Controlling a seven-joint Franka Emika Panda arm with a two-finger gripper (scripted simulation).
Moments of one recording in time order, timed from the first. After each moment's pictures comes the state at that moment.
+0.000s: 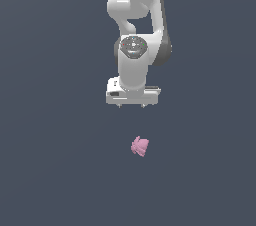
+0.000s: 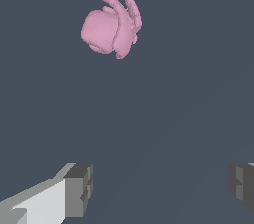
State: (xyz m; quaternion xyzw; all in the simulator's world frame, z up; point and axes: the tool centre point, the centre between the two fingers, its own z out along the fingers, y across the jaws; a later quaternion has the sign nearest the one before) arm -0.017 0.015 0.150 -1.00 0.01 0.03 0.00
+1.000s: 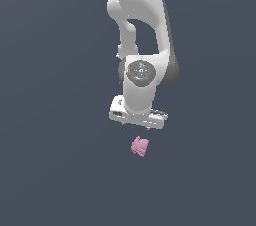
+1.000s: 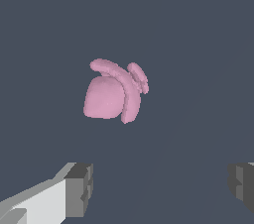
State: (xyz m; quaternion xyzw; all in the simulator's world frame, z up) arm 0.059 0.031 0.123 -0.99 0.11 0.02 0.00
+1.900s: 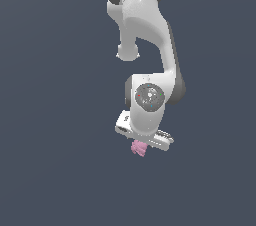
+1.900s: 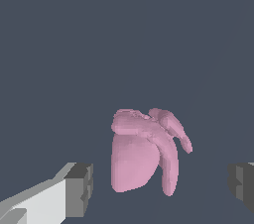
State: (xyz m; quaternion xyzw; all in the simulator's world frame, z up) arm 0.113 0.050 0.091 -0.98 0.19 0.00 0.00
